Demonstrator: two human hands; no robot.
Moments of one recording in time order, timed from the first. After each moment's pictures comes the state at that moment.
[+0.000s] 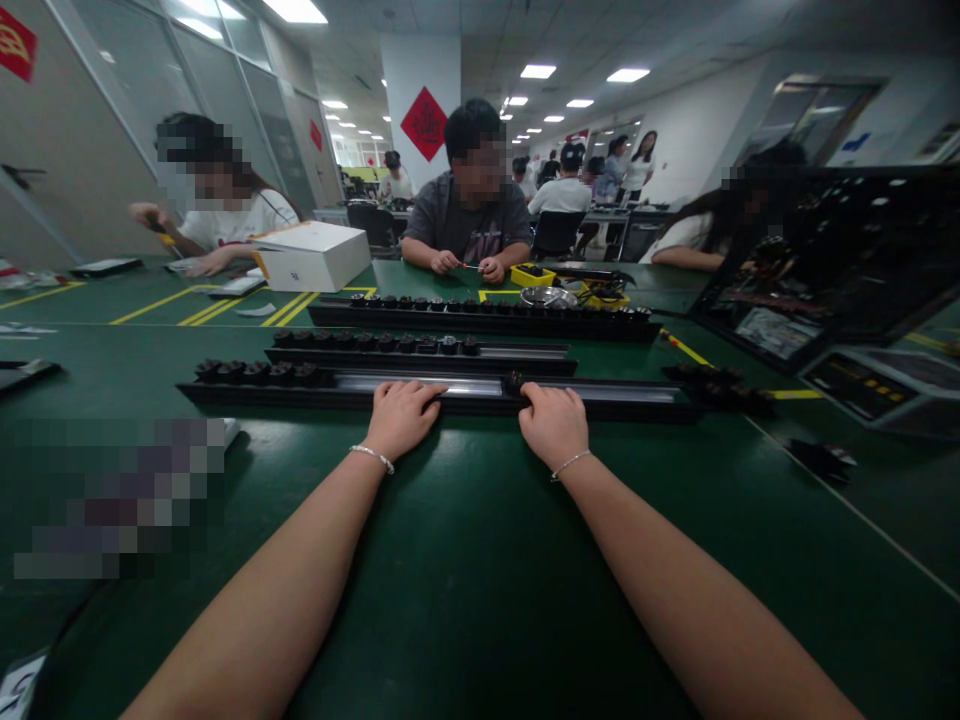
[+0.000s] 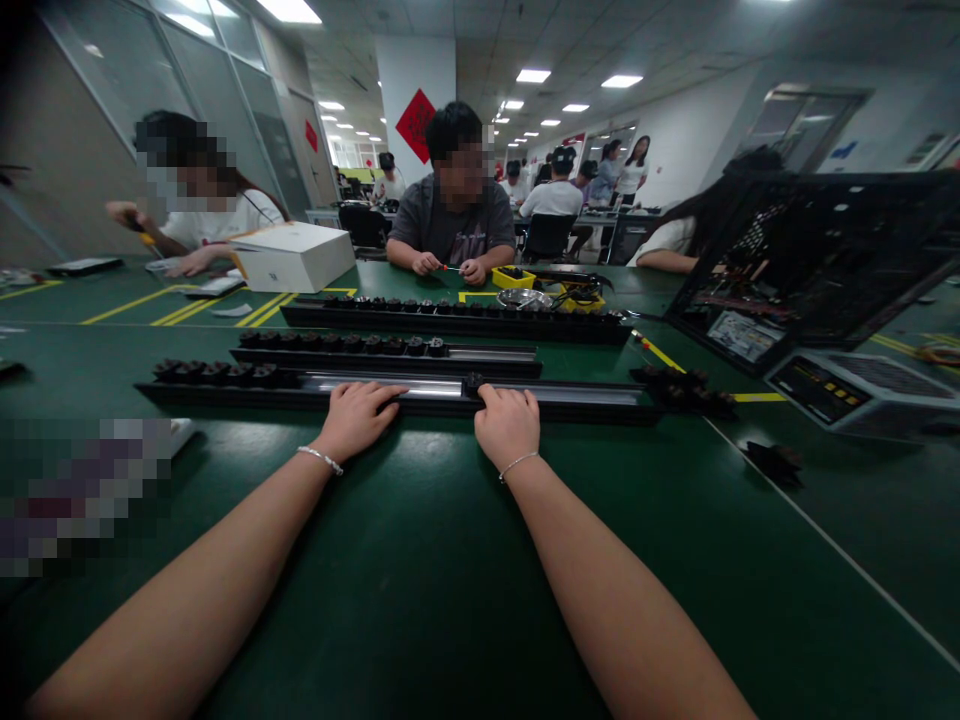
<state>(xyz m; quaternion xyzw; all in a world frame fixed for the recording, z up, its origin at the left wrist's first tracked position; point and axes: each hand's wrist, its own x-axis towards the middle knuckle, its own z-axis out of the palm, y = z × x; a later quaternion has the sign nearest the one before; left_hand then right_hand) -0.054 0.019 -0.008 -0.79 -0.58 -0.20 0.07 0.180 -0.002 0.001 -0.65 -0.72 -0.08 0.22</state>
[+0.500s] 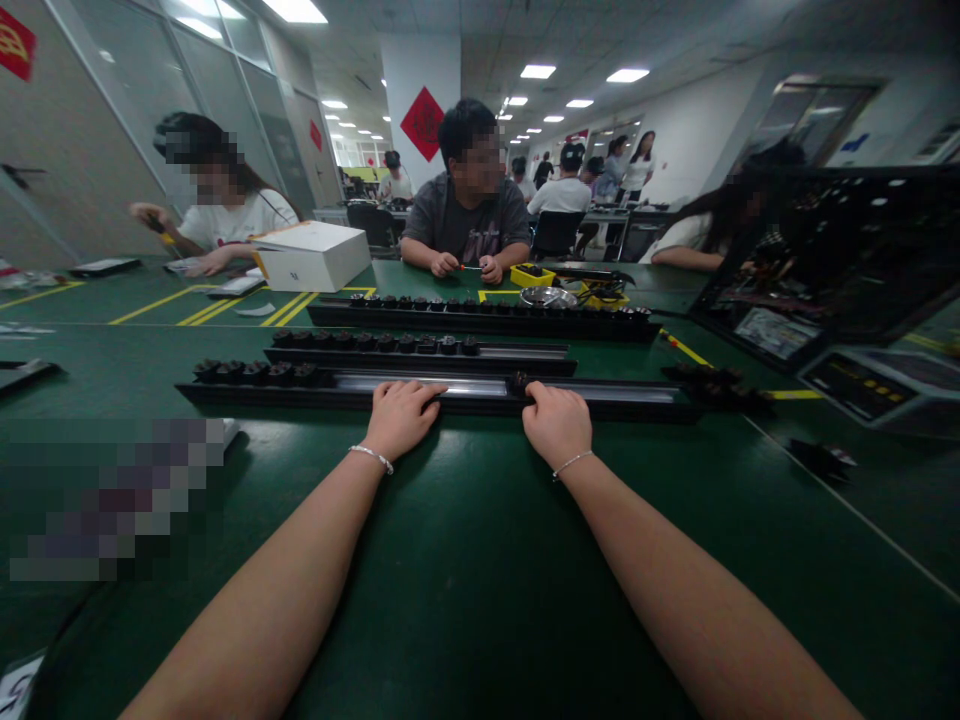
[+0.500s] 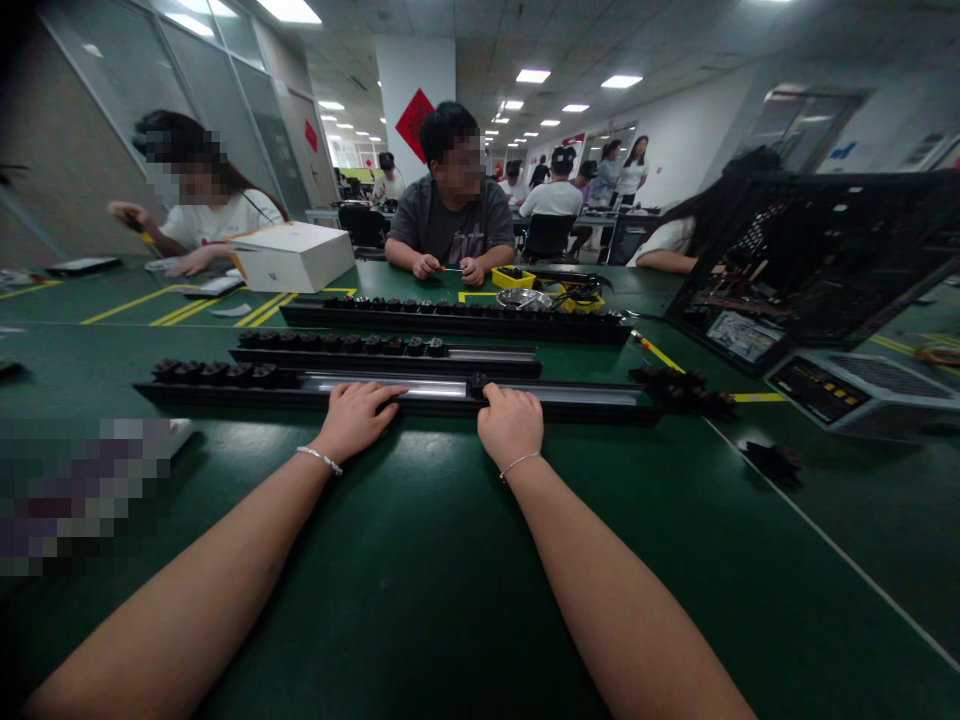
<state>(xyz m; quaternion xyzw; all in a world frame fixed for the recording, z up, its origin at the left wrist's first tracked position) -0.055 0.020 -0.008 -0.79 -0.58 -0.20 0.07 0.183 -0.002 0.004 -0.66 -0.71 -0.10 0.20</state>
